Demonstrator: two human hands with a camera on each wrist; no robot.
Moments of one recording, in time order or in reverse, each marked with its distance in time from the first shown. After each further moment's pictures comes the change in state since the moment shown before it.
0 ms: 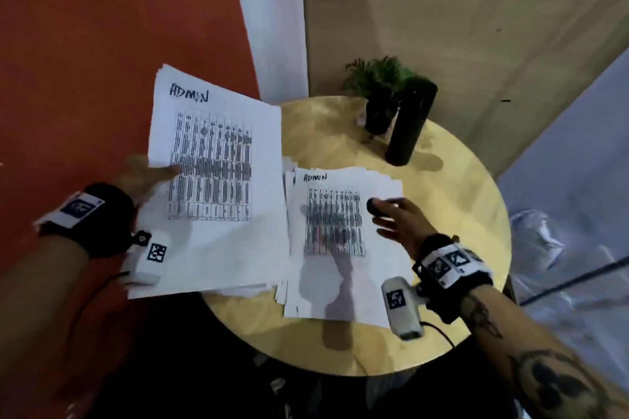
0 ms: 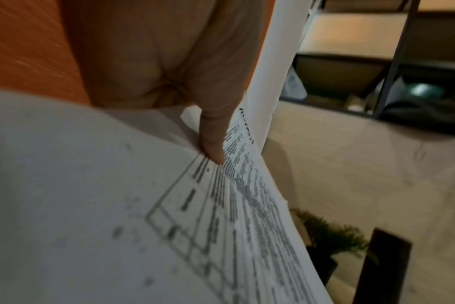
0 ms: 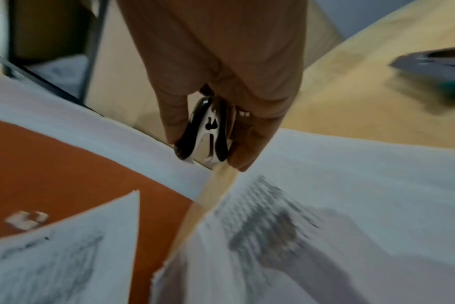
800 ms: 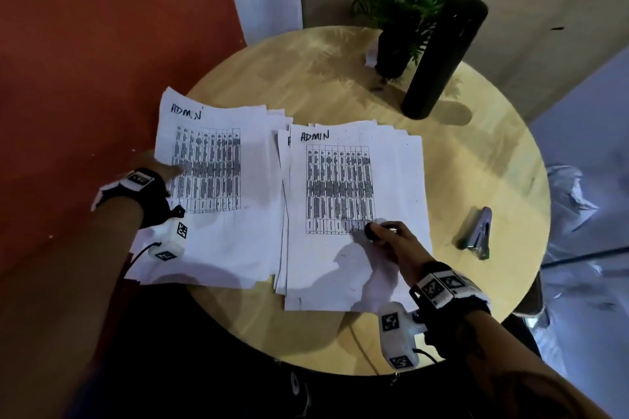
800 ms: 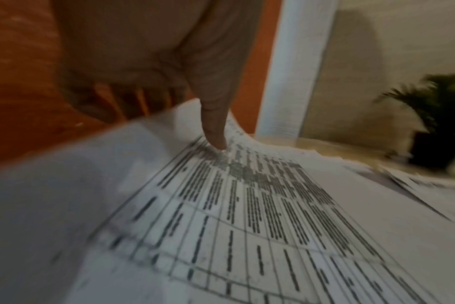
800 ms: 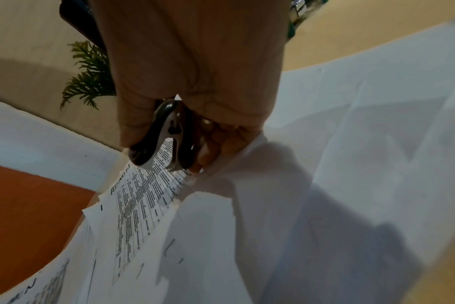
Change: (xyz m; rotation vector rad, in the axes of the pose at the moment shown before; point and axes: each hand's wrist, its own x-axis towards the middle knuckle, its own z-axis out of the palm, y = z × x) left_hand 0.107 -0.098 0.071 0.545 -0.001 -0.322; right_hand 0.040 0.106 0.007 0.101 0.147 0.197
